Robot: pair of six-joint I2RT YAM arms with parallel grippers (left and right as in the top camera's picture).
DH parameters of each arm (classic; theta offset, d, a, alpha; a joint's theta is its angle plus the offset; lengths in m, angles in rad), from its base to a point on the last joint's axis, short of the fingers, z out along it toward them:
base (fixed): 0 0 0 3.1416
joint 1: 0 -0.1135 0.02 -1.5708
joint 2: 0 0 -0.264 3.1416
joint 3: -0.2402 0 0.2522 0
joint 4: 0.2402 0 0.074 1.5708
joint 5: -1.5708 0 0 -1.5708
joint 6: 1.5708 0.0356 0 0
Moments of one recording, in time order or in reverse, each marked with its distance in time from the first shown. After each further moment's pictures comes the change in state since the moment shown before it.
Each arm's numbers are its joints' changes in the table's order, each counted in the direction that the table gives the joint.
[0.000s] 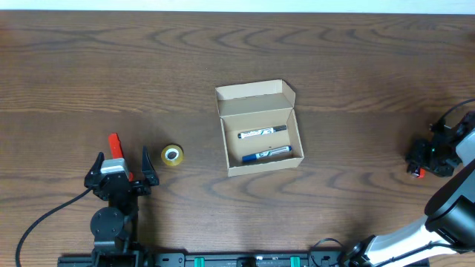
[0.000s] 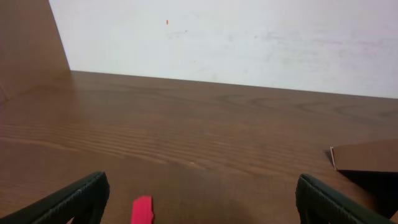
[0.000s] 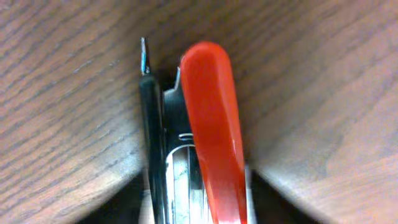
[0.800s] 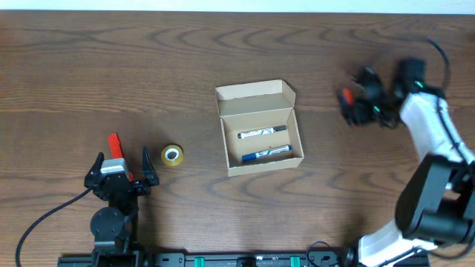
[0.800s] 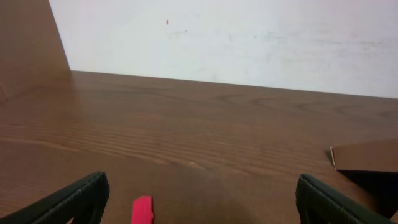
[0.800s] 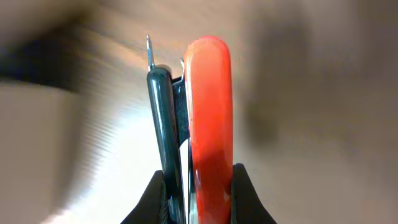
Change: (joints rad) left arm 0.000 0.000 0.000 0.000 0.000 0.000; right arm -0.593 0.119 -0.227 0.150 0.307 -0.253
